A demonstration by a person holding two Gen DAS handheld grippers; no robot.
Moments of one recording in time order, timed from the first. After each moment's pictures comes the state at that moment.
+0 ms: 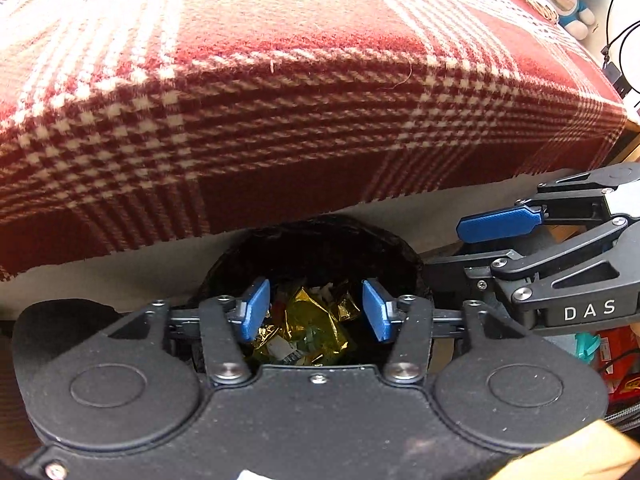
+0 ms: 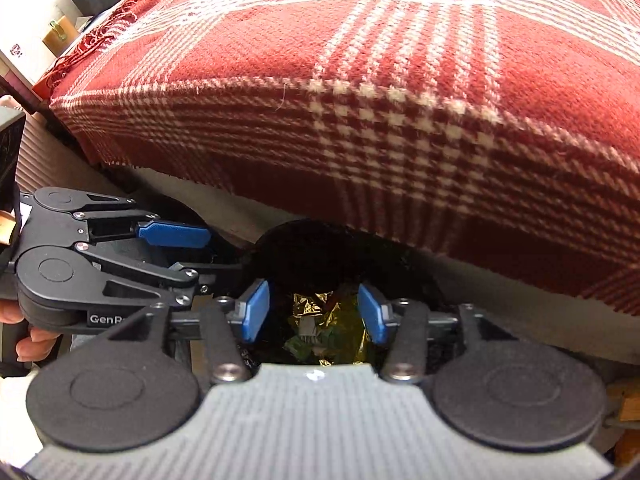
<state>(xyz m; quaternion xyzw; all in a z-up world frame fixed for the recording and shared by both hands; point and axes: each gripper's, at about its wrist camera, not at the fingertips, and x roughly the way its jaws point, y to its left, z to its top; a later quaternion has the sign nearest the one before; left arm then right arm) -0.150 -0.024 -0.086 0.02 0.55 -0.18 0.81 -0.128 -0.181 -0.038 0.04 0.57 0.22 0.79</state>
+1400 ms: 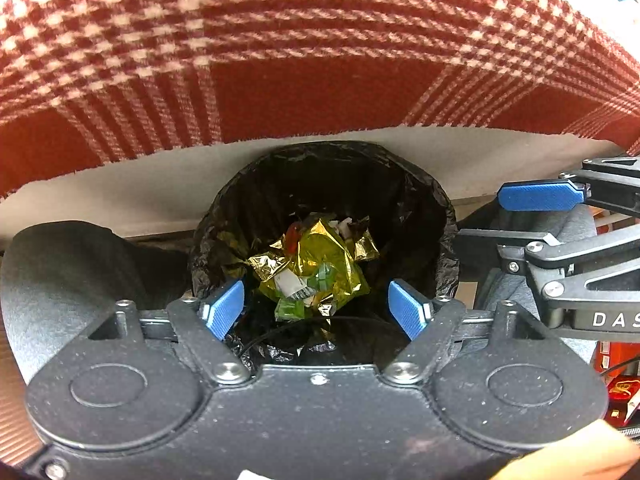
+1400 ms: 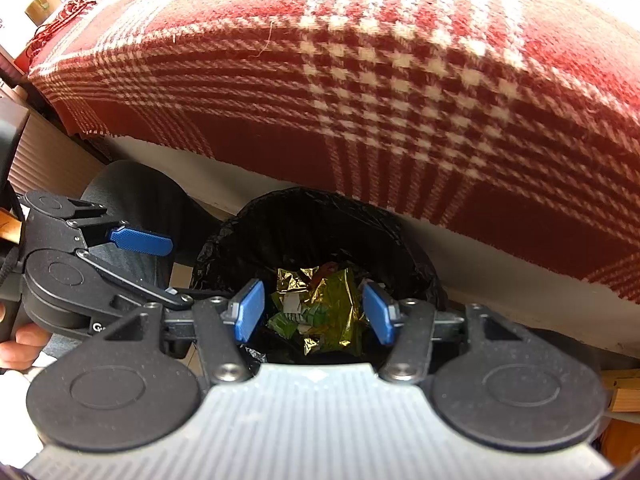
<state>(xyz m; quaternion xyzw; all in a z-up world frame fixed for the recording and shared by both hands) -0.148 -0.023 -0.139 0.01 0.64 -0.13 0.76 -0.128 -0.167 -0.070 0.01 0.60 0.21 0.78</state>
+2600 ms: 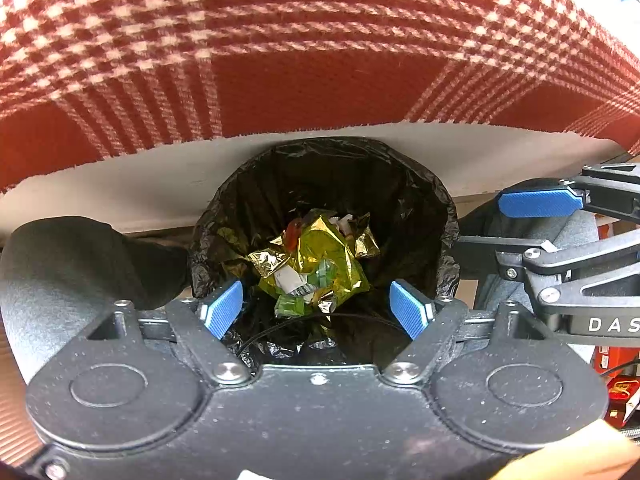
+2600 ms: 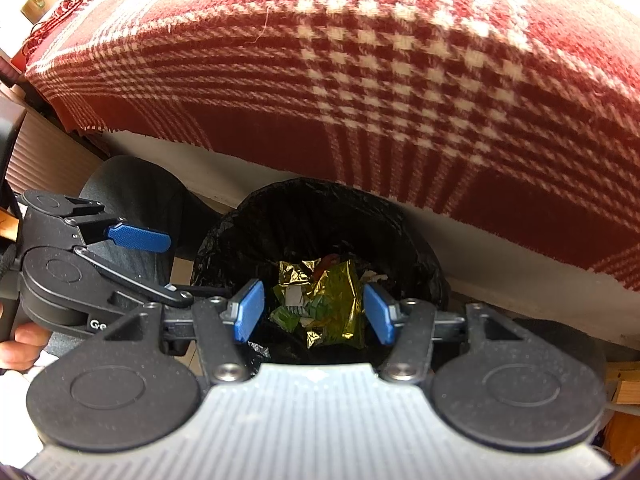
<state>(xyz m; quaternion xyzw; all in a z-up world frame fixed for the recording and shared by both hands) -0.148 -0.023 -0.142 0.01 0.65 -0.12 0.75 -0.125 -0.169 -0.076 0.02 0.61 0.20 0.77</state>
